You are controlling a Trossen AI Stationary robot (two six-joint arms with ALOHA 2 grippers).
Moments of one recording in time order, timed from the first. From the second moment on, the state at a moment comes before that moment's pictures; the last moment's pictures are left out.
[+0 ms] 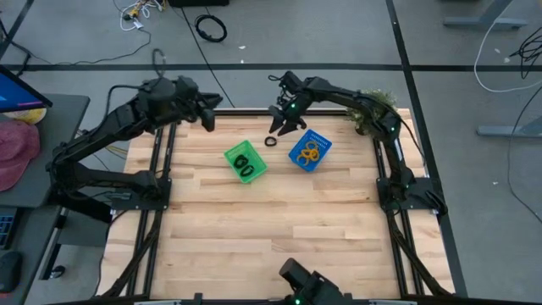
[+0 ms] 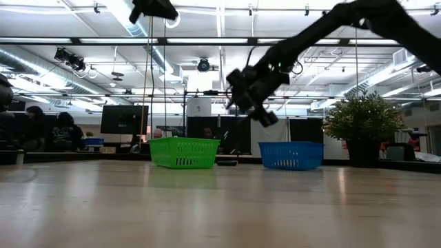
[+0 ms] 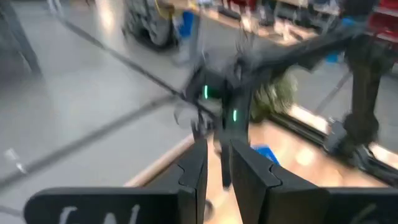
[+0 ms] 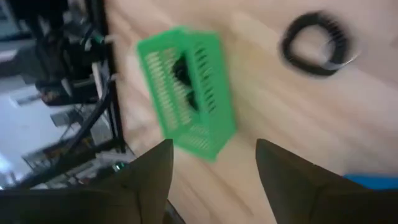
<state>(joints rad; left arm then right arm) 0.44 1.04 1.27 -0.50 -0.21 -0.20 -0.68 2.17 1.81 -0.85 -0.84 0.66</state>
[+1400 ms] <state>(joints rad) 0.65 2.22 1.86 -0.96 0.31 -0.25 -0.43 1.72 1.81 -0.96 -0.56 0.57</state>
